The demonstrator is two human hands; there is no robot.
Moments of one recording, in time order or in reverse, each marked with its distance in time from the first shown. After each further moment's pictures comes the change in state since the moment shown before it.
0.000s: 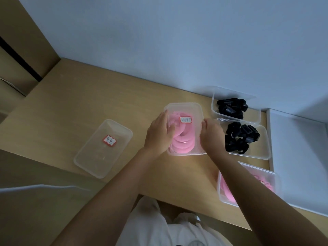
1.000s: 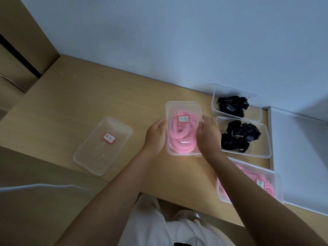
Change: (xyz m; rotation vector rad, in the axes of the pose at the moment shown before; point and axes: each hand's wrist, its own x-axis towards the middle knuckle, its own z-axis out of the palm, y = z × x) left_hand -0.011 0.006 0.002 -0.706 -0.022 -0.443; right_hand -0.010 -0.007 0.004 -0.031 -0.018 0.003
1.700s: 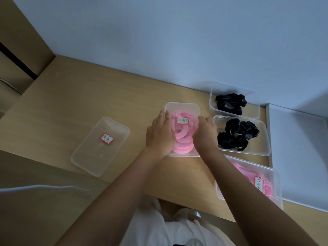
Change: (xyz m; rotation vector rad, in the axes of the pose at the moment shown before) left_hand -0.002 0.013 0.016 1.083 -0.067 0.202; right_hand 0.001 0.005 0.007 -0.036 0.031 -0.035
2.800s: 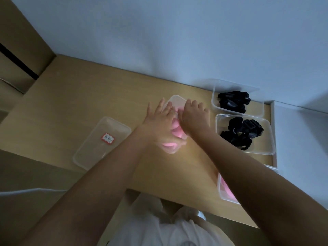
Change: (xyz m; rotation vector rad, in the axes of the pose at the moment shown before) left_hand 0.027 -0.011 -0.034 0.358 -0.259 0.301; right_hand 0.037 -0.037 0.007 -0.516 -0.215 -0.192
